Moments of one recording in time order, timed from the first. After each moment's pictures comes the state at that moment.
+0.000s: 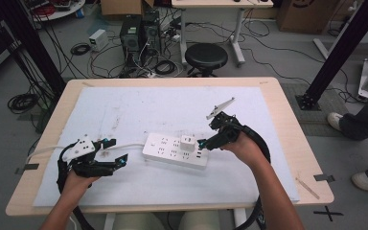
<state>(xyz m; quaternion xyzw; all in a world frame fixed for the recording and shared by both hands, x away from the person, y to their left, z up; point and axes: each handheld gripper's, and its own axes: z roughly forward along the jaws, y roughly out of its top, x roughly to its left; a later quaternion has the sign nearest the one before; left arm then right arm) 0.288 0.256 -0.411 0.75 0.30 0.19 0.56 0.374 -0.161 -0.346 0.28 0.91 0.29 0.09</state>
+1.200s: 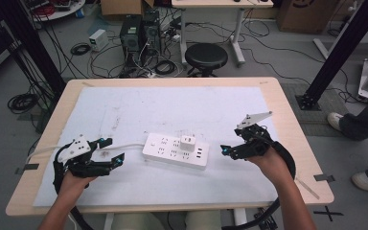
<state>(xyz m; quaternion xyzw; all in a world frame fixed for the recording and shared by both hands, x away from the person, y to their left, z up) 0.286 0.264 -0.409 0.74 0.31 0.20 0.56 0.329 -0.229 -0.343 0.34 0.87 0.33 0.14</state>
